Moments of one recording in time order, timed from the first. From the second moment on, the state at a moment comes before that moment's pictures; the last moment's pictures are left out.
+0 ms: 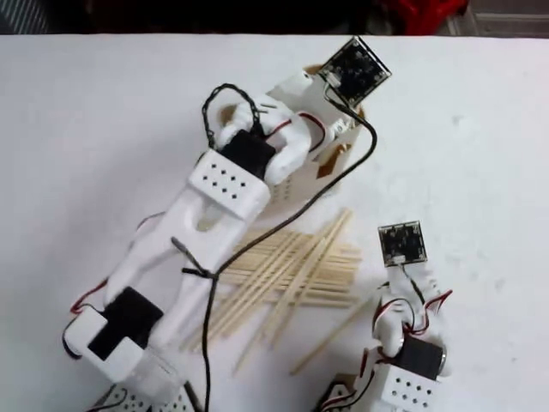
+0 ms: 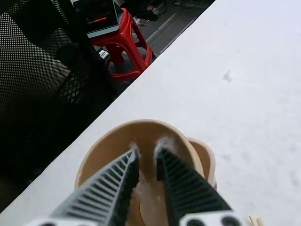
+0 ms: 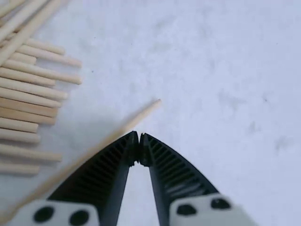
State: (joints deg) left arm 28.6 5.9 -6.1 41.5 -20.3; right arm 16.5 -102.9 96.4 66.9 30.6
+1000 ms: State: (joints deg) left arm 20.2 -26.2 12.7 87.1 -20.5; right arm 16.6 -102.9 96.4 66.0 30.6
